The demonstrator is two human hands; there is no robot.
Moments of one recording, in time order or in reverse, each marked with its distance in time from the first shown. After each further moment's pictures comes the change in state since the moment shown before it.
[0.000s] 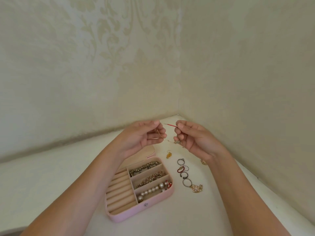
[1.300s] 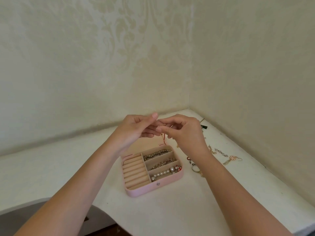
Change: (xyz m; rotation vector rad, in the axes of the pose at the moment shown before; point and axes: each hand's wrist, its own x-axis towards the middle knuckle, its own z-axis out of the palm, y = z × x) left_hand -0.065 0.018 0.005 0.383 0.283 0.101; right_hand -0.021 0.029 0.069 -0.734 0.193 -0.415
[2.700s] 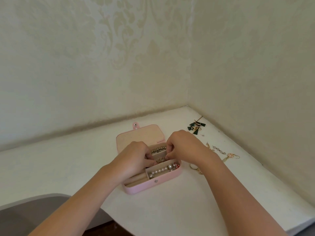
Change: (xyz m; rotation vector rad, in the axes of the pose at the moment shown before) left_hand -0.023 -0.051 0.010 0.996 -0.140 -0.125; right_hand 0.002 0.025 -0.006 -0.989 -0.520 0.151
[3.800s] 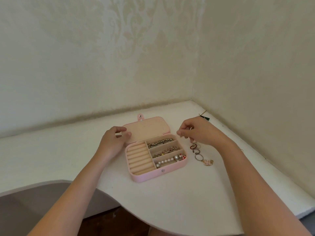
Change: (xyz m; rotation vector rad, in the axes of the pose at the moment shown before) left_hand 0.012 -0.091 0.006 -0.614 0.442 -0.309; right_hand 0.001 0.032 -0.010 0.431 0.072 0.090
